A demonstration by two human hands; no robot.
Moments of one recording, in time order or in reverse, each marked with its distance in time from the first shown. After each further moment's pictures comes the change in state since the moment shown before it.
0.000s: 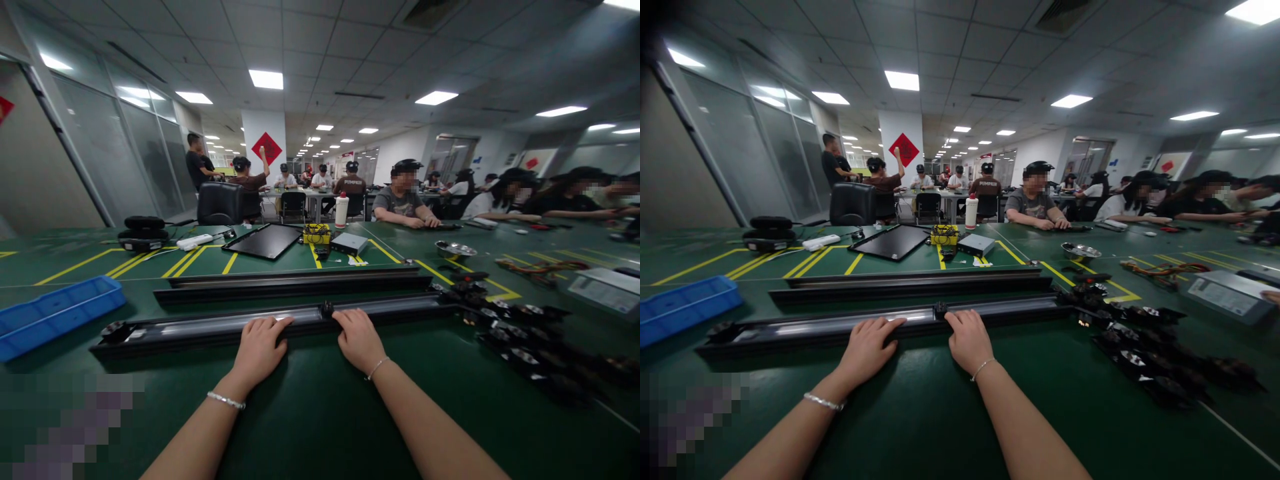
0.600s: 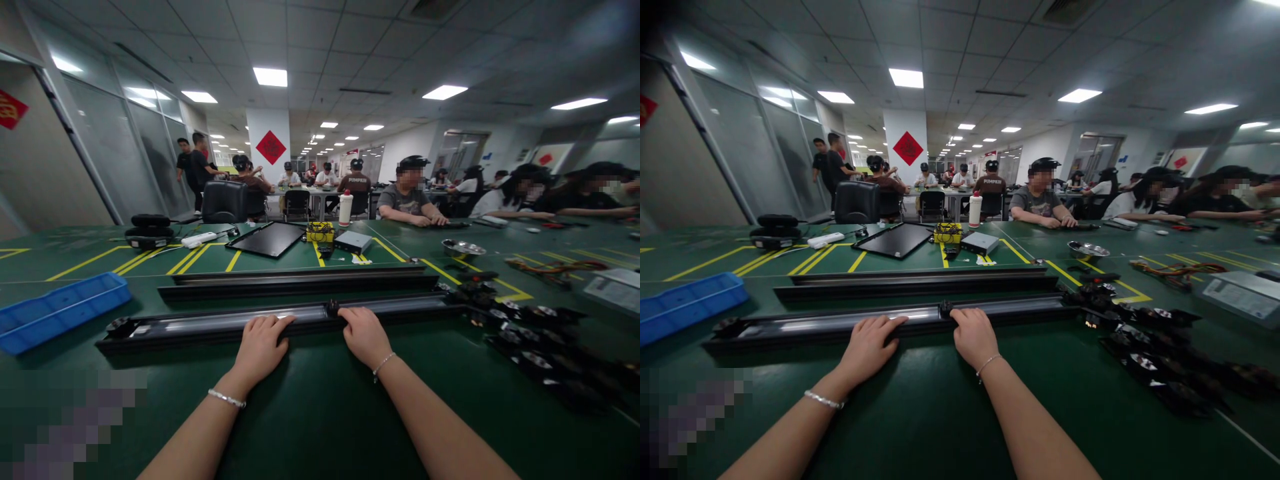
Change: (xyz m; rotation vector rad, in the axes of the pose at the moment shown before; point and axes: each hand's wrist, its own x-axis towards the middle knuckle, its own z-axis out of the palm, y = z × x) left_hand 0.000 0.001 -0.002 -0.013 -0.033 -0.013; right_hand 0.008 0.006 -0.007 -0.021 -0.050 0.032
